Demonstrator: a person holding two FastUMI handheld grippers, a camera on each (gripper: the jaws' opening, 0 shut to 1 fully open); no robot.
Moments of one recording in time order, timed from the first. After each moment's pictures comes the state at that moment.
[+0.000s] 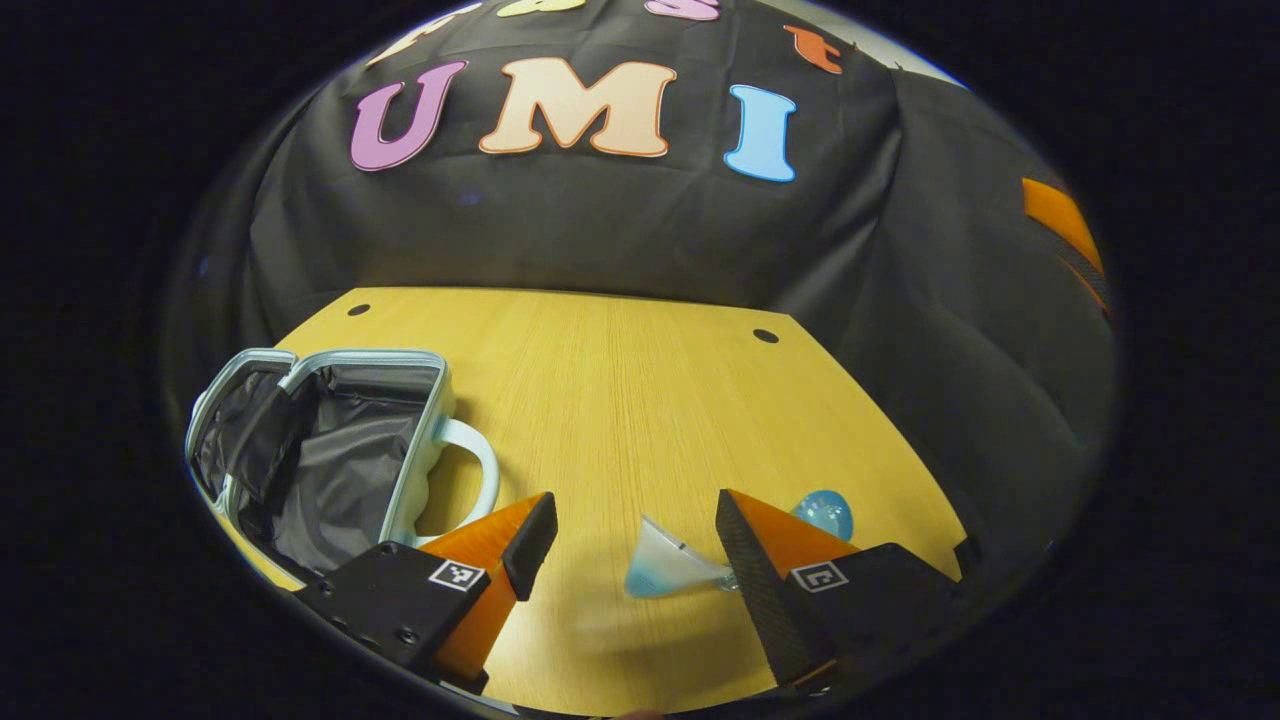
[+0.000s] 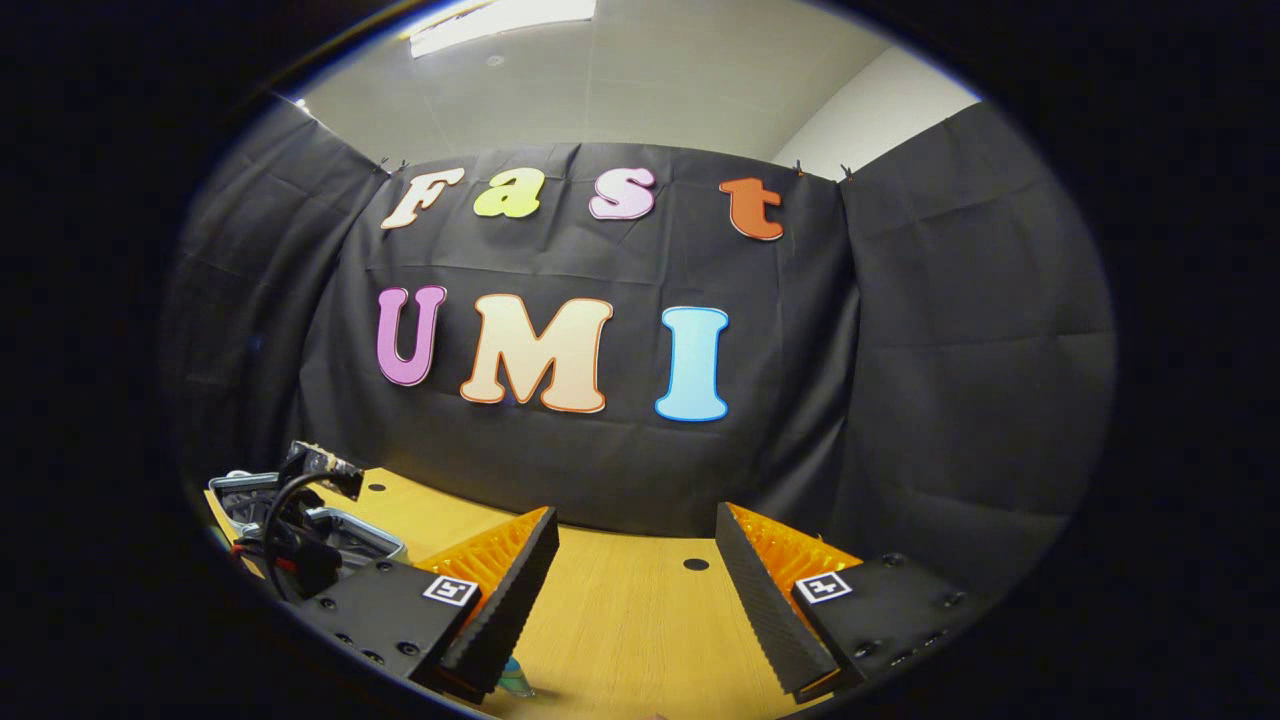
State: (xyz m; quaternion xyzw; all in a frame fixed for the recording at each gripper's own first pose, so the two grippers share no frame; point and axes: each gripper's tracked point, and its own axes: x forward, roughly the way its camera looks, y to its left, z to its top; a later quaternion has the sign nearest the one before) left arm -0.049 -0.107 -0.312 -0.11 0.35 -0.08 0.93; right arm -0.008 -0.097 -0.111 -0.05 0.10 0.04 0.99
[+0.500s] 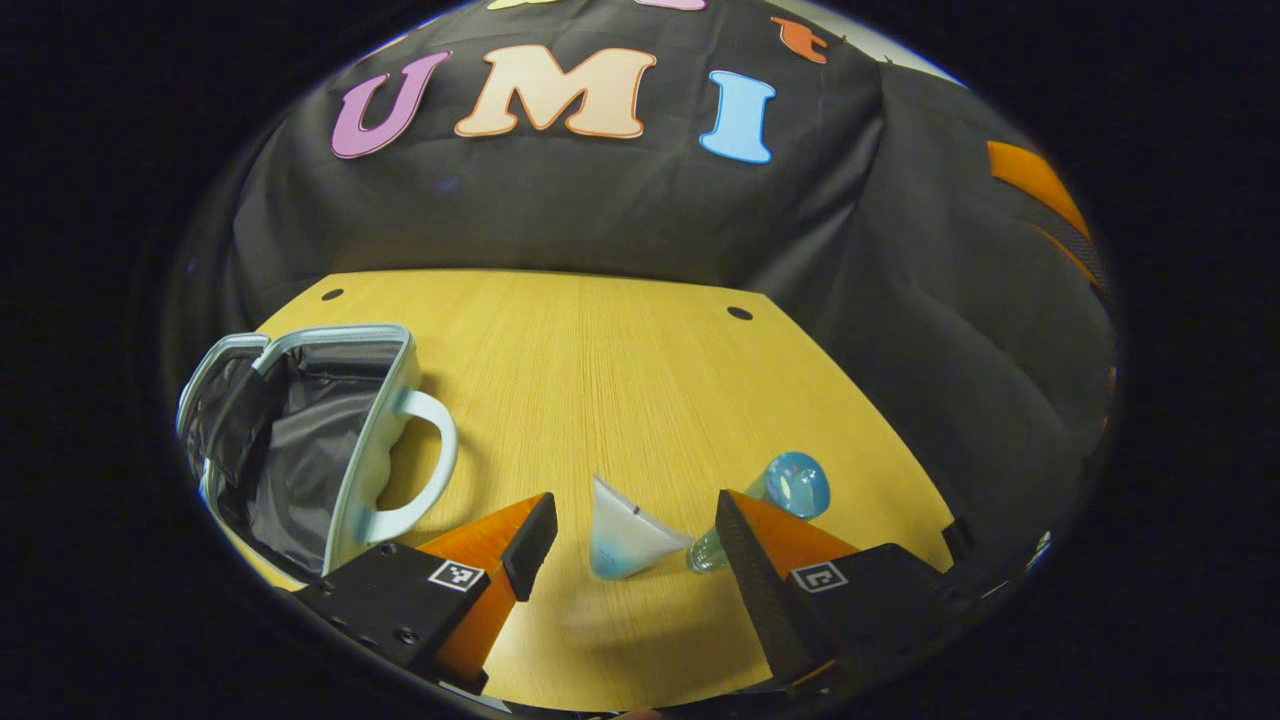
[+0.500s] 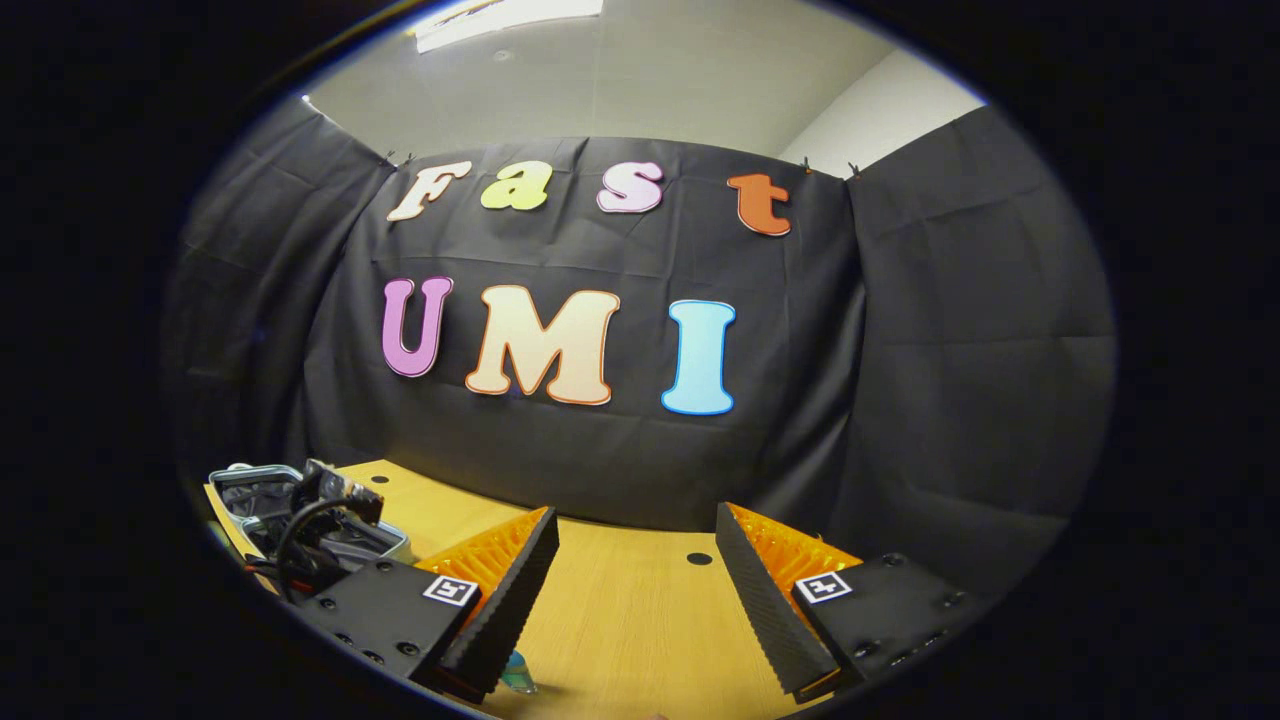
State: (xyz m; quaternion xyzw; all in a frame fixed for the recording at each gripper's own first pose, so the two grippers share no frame) left arm -0.065 -0.130 -0.344 -0.10 0.38 -0.10 0.91; right arm -0.014 -0.092 -0.117 -0.06 0.11 0.04 0.99
